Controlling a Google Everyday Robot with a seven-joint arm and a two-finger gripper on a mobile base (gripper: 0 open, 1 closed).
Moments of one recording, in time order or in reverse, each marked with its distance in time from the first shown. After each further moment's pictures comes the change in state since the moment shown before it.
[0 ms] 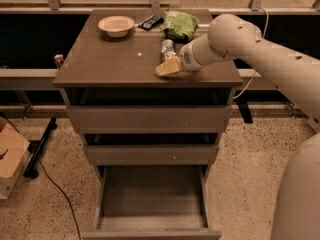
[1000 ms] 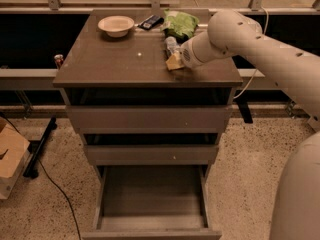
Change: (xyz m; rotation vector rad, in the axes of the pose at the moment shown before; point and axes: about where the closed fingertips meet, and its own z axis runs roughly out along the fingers) arm -0.008 0.001 -0.007 0.000 0.000 0.000
